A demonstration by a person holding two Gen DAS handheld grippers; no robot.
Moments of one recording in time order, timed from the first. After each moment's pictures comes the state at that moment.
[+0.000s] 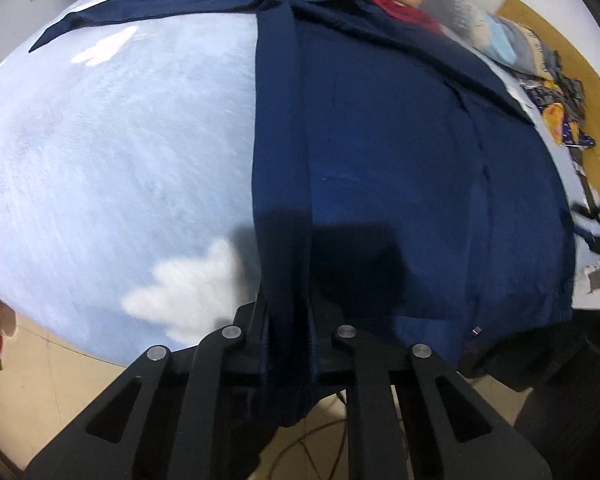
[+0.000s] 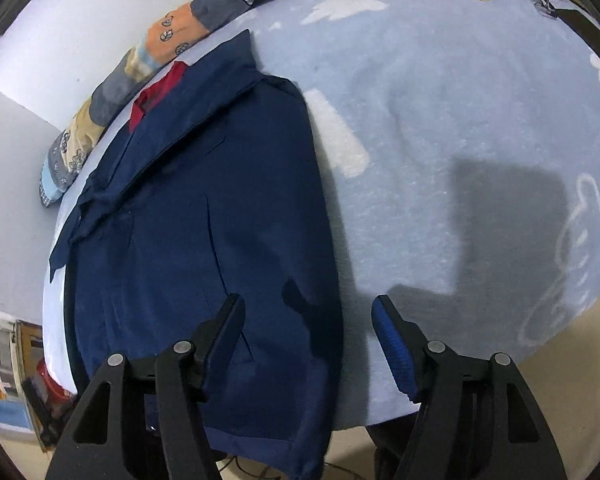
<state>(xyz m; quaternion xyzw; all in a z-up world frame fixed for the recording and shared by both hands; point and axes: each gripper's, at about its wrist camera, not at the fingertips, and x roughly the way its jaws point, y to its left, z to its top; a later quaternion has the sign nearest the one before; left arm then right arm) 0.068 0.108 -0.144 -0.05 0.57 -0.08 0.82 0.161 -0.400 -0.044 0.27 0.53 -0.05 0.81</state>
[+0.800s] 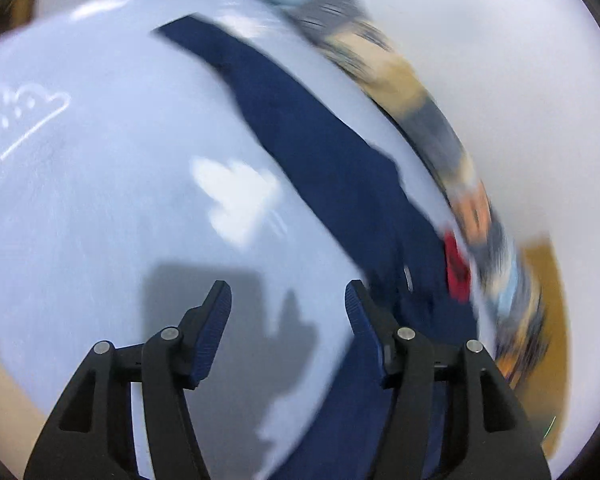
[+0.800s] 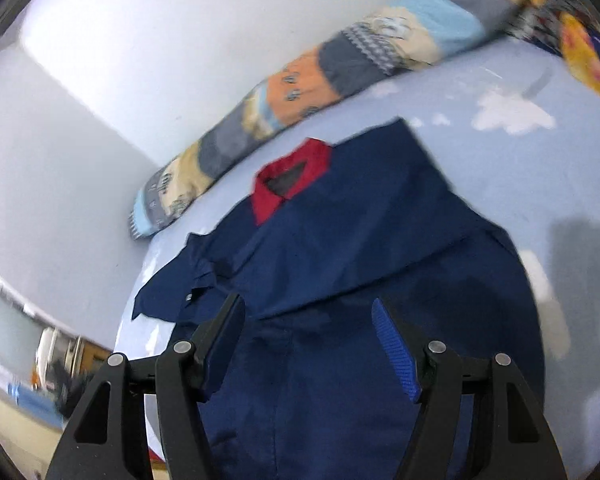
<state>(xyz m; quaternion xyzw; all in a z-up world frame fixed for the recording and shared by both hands) 0.214 0.325 -0.049 -0.40 0.43 0.06 0.80 0.275 -0.338 0.028 0.28 0.39 0.09 0.87</state>
